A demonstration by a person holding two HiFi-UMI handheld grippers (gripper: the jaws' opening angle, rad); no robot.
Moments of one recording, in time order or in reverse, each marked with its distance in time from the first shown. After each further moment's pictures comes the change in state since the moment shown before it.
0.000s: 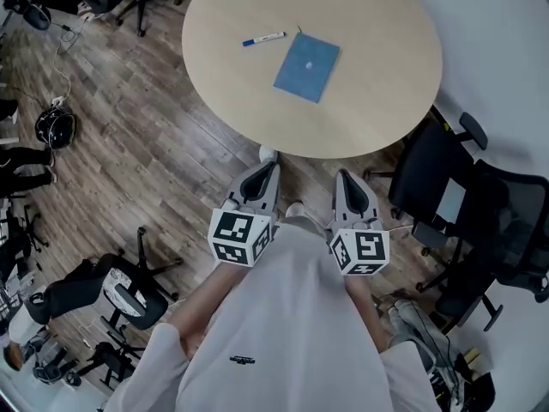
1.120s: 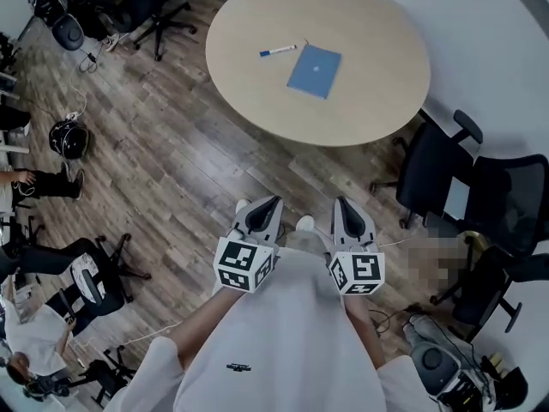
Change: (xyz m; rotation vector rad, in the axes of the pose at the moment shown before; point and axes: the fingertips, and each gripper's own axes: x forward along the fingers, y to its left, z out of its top) left arm -0.162 -0.061 -0.095 0.072 -0.038 -0.046; right arm -0.150 0.088 -0.070 -0.035 -0.078 -0.004
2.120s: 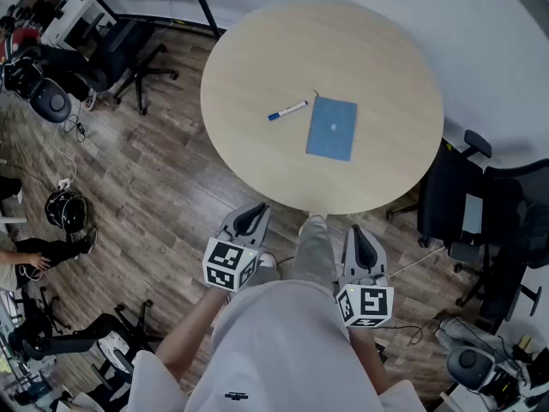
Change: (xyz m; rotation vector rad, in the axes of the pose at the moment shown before) left arm 0.144 0.249 0.104 0.164 0.072 -0.210; right arm 0.198 0.024 0.084 0.019 -0.049 -0.283
